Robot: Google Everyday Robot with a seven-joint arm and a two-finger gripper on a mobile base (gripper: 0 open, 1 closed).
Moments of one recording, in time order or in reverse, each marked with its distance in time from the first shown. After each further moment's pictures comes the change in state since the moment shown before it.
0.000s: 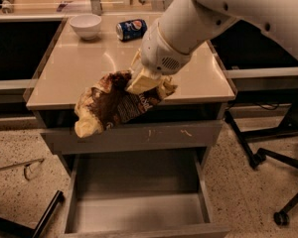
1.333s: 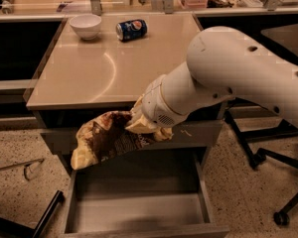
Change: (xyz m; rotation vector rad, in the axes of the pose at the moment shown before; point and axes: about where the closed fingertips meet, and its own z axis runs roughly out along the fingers) arm 0.035 0.063 0.057 0.077 -0.046 0.173
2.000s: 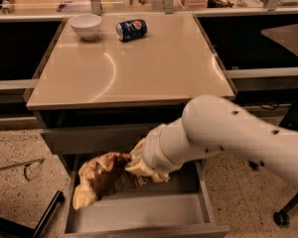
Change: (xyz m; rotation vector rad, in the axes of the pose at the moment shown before) arm 0.049 0.067 0.066 -0.076 -0.022 0.087
